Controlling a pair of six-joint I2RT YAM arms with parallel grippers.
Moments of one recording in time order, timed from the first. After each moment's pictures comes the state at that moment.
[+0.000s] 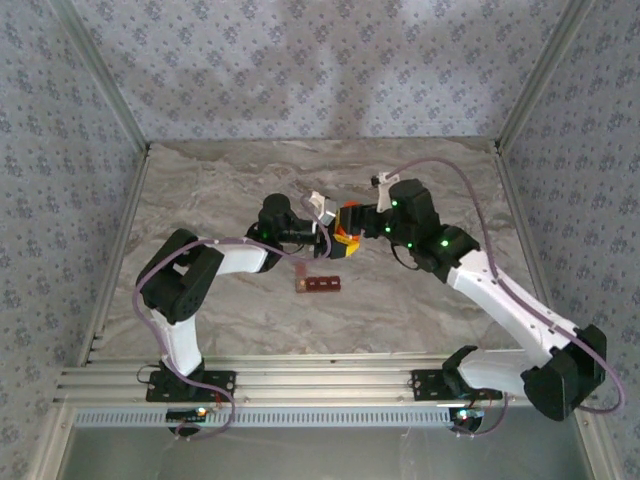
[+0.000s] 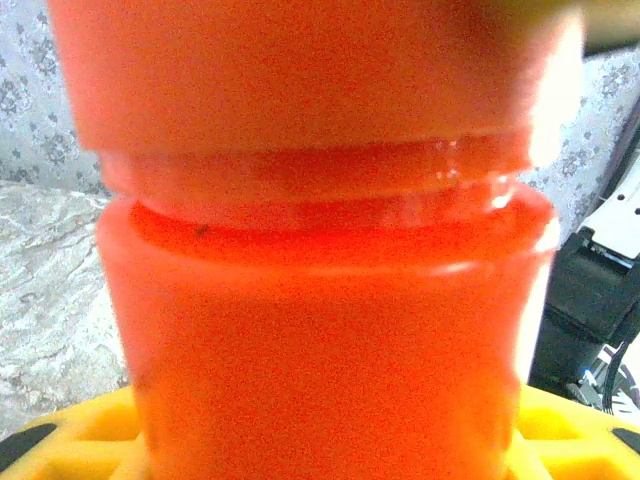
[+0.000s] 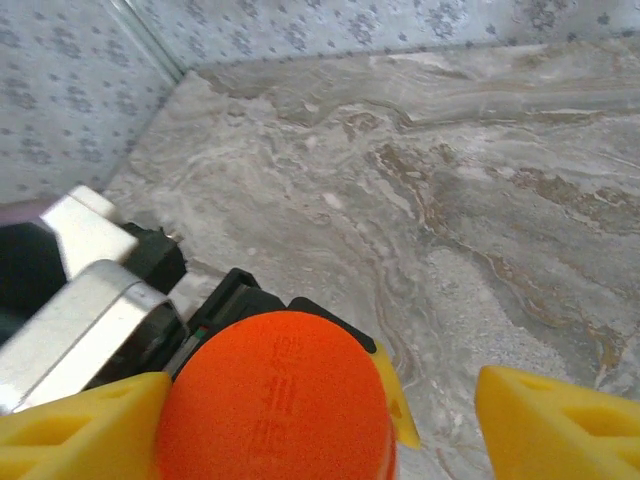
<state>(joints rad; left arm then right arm) -0.64 1.86 0.94 0.93 1.02 -0.20 0.59 1.16 1.07 -0.38 -0.07 0.38</state>
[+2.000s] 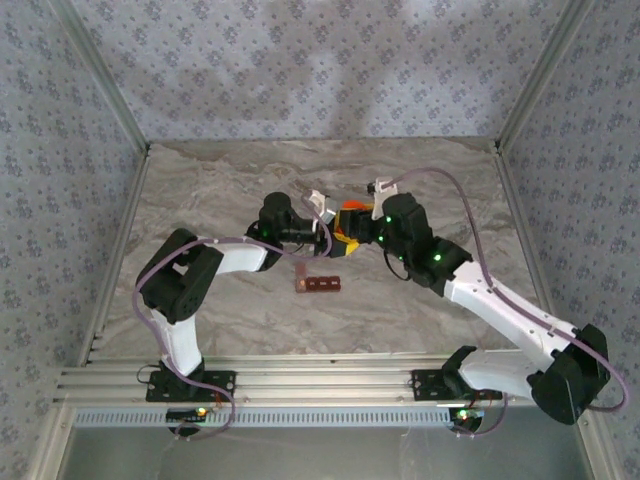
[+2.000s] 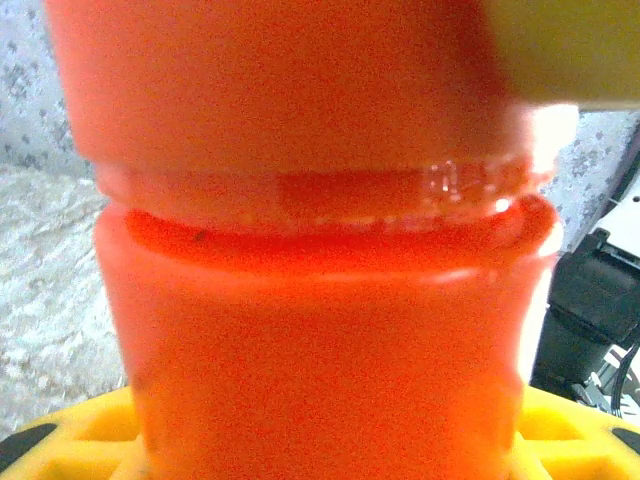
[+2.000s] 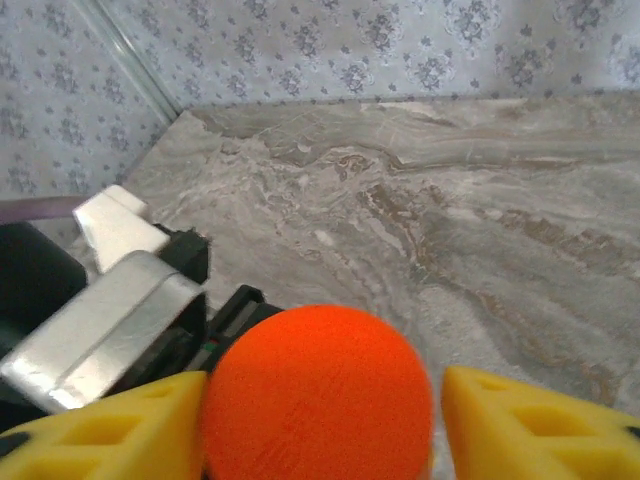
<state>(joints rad) -0.64 1.86 0.96 0.90 1.01 -0.20 0.66 1.15 0.98 -0.23 0.06 0.37</state>
